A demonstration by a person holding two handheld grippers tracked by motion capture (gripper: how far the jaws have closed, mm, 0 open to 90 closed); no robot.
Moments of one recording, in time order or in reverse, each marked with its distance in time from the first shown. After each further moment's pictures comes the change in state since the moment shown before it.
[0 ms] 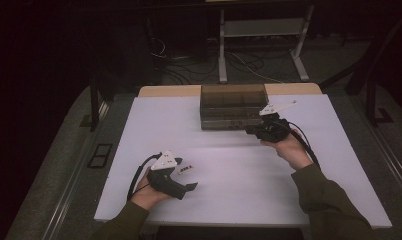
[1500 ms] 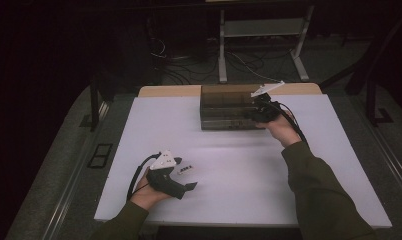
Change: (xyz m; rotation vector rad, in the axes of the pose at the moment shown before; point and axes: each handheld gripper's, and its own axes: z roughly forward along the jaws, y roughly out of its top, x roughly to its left) left arm 0.001 0.000 -0.001 -0.007 -0.001 -0.011; right arm -0.040 0.035 0.037 0.097 -0.068 0.029
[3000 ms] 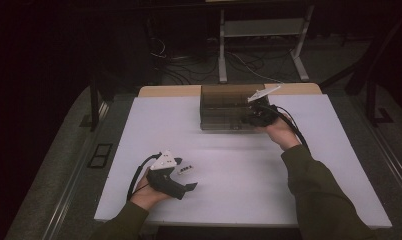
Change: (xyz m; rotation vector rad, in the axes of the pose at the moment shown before) left arm -0.002 0.000 0.001 -0.005 -0.001 -0.007; right arm 0.012 -0.004 0.002 0.031 0.026 -0.034
